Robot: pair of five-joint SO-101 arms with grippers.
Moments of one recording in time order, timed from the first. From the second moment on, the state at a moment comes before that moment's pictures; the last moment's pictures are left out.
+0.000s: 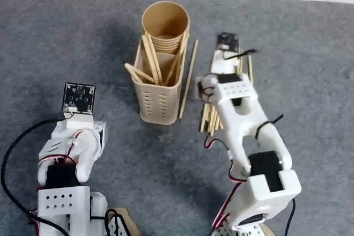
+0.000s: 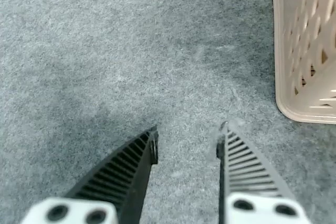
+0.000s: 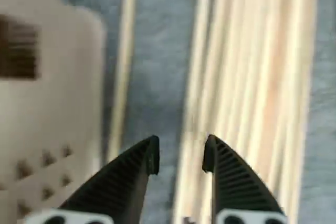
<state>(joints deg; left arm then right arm) -12.2 -75.4 75.1 52.8 -5.9 -20.5 8.1 19.3 44.6 -13.4</state>
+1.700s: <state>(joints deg) -10.0 -75.4 75.1 52.2 -5.9 -20.2 23.2 7.8 54.5 -9.2</state>
